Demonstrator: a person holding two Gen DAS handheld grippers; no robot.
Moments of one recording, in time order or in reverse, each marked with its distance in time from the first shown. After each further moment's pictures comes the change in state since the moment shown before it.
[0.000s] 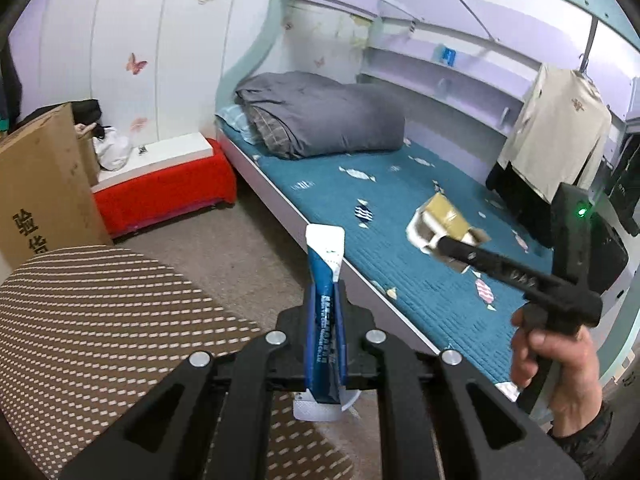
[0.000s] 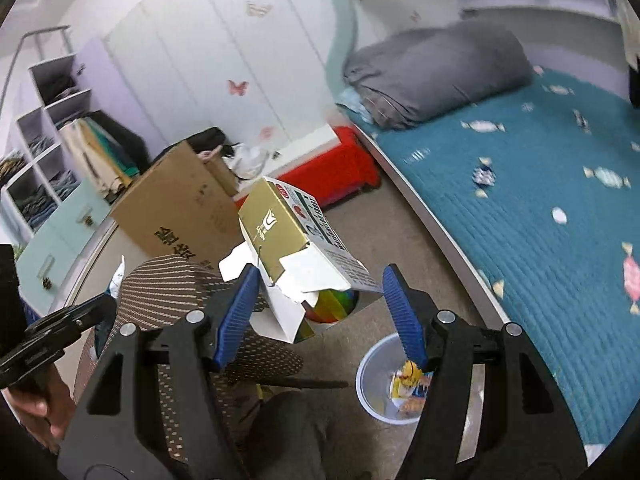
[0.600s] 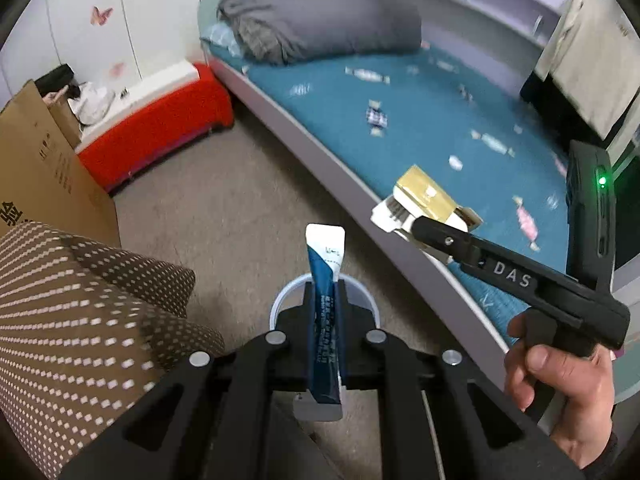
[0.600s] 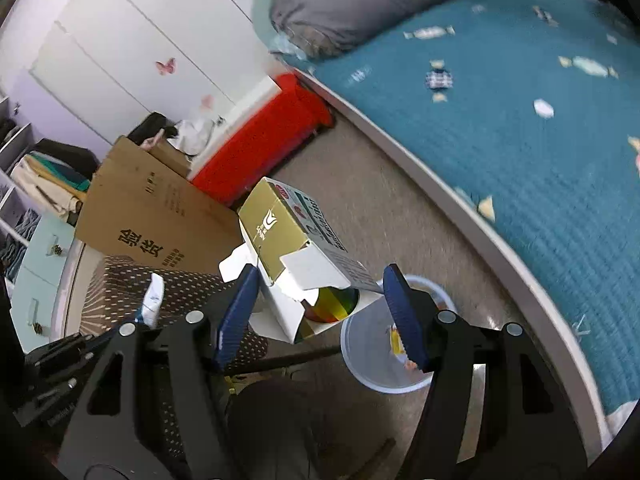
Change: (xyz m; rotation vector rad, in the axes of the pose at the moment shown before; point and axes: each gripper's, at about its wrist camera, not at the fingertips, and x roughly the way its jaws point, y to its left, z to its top) left arm 0.162 -0.034 -0.015 0.062 0.351 0.101; right arm 0.096 -0.084 -0.037 0.234 0.193 -0.070
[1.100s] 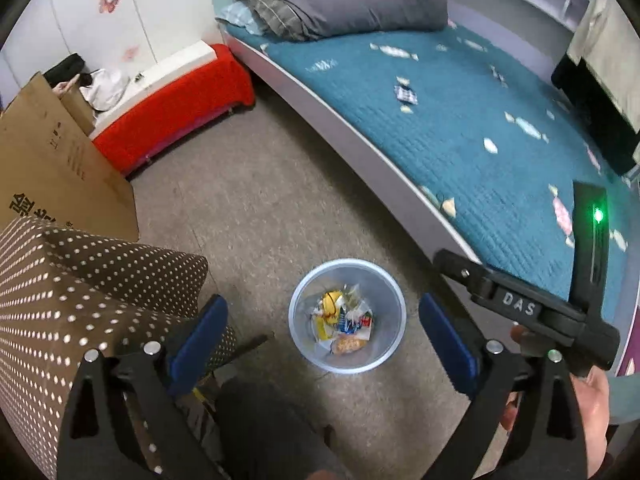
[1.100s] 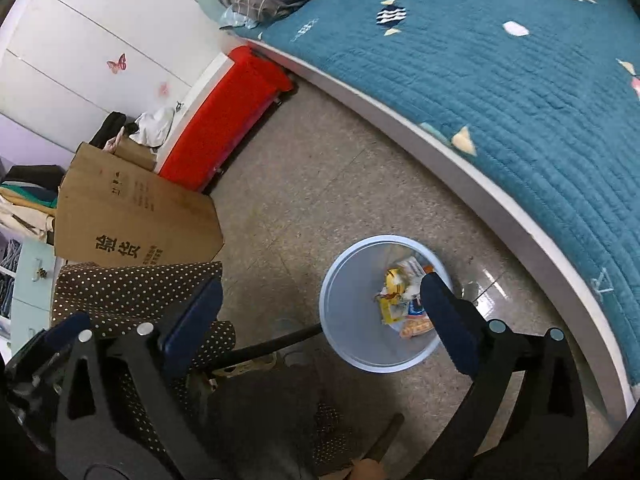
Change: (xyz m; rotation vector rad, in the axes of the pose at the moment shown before) left arm 0.030 0.008 0.010 -0.036 0.037 0.085; right arm 0.027 -0.046 -0.017 0.116 0.075 -0.069
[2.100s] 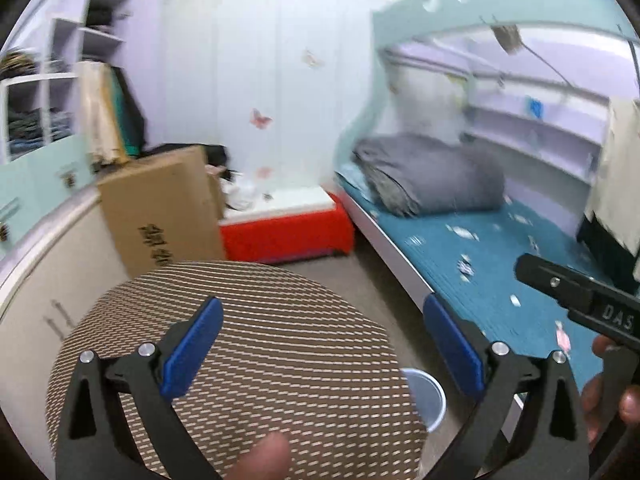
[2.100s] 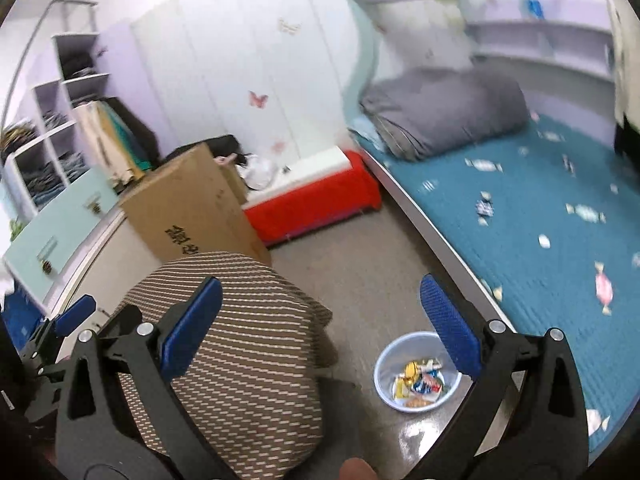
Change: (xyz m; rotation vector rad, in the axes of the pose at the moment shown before) left arm -0.305 0.112 -0.151 -0.248 -0.606 0.241; right arm -0.253 0.260 -0.120 -0.501 -0.414 0.080
